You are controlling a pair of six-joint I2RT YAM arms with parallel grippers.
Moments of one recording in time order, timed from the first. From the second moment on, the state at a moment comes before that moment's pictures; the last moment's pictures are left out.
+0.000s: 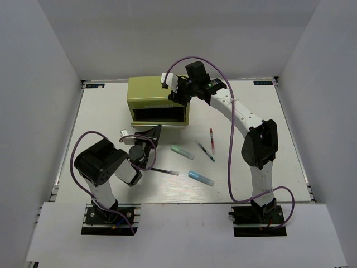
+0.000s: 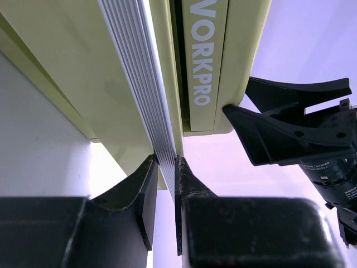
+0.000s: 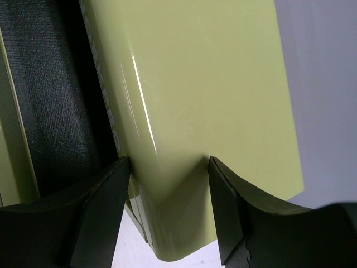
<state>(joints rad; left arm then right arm) -0.62 1.77 0.27 1.52 -0.44 -1.45 0.60 2.05 1.98 -0.57 -0.37 -0.84</state>
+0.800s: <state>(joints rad) -0.65 1.61 0.19 1.38 -0.33 -1.31 0.59 1.94 1.81 -0.48 -0.36 -0.83</state>
